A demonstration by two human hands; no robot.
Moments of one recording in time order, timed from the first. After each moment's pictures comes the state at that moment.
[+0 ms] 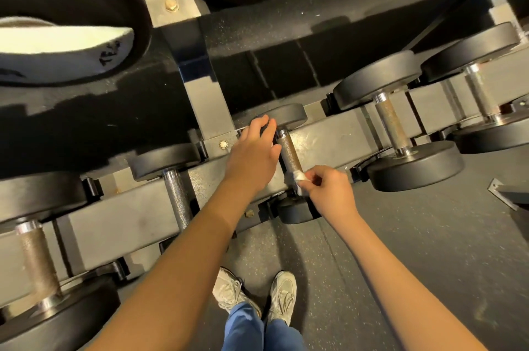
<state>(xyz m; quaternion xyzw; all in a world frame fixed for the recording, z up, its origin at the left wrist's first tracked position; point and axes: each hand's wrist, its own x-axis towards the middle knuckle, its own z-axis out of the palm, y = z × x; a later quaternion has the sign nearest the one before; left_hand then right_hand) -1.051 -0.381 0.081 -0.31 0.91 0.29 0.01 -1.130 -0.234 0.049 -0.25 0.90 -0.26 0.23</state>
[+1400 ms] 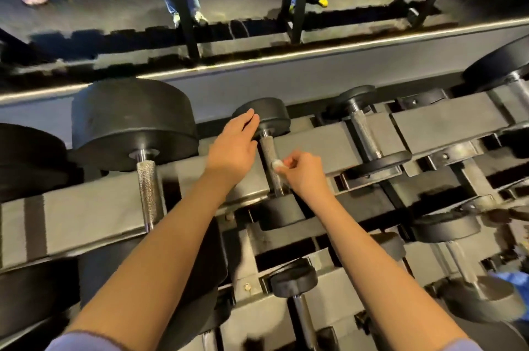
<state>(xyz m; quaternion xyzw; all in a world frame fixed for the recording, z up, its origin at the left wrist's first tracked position) -1.171 -0.655 0.310 -0.31 0.92 0.20 -0.11 -1.276 -0.530 0.293 -0.30 0.86 -0.34 0.23</state>
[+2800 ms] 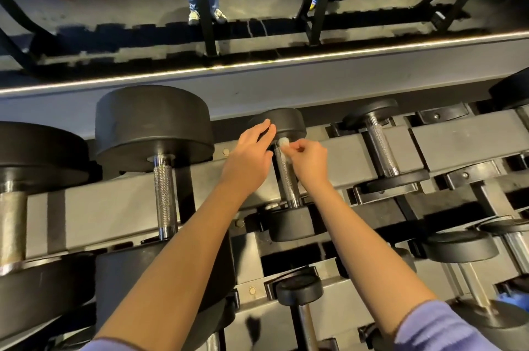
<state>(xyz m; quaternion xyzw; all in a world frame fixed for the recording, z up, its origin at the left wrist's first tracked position) -1.169 -0.649 0.311 -0.30 0.91 0.23 -0.18 -1.289 -0.579 0.298 -0.27 0.84 -0.42 0.20</state>
